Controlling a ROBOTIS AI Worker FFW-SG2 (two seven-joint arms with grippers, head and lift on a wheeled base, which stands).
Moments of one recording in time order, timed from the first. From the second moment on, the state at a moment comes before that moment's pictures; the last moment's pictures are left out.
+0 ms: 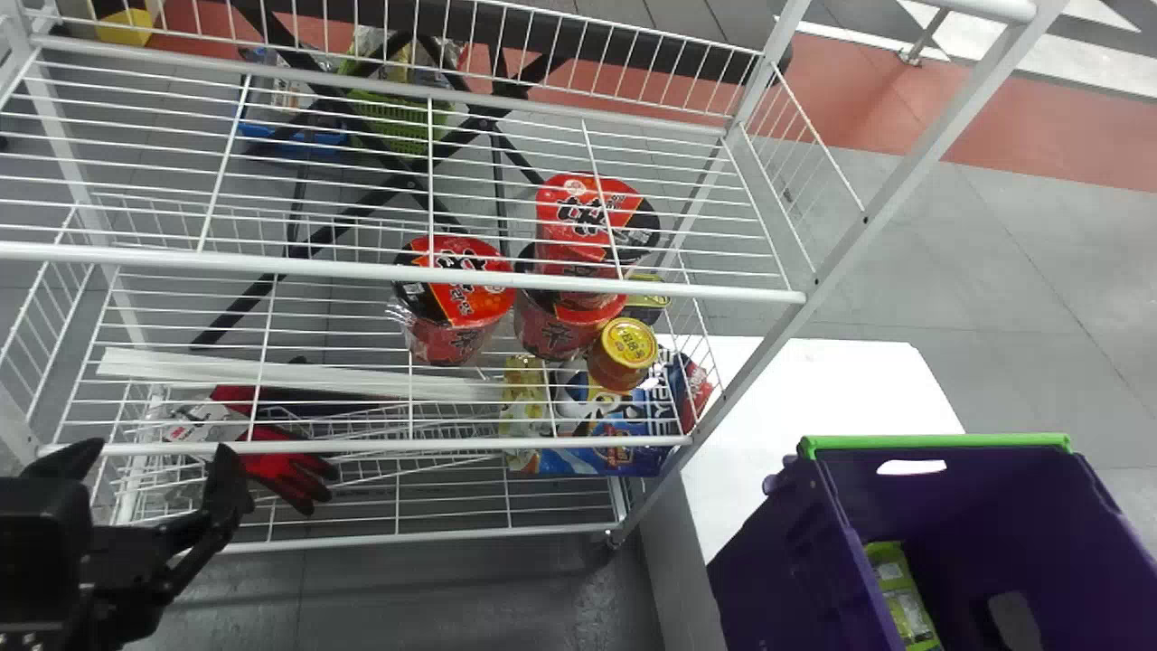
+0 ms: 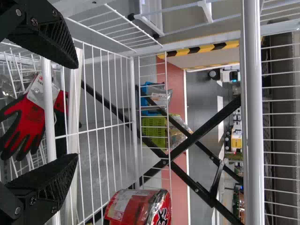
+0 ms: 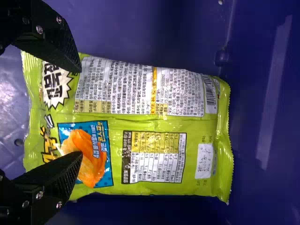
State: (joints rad) left arm 0.51 0.22 -0.24 -1.94 0.10 0.19 0.22; right arm 0.09 -0.51 -0.71 -0.57 0.51 0.04 0.78
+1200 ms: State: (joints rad) left arm 0.50 0.22 -0.26 -1.96 0.08 0.26 0.27; right arm 0.08 -0.51 -0.68 -0.65 0.46 0.15 0.85
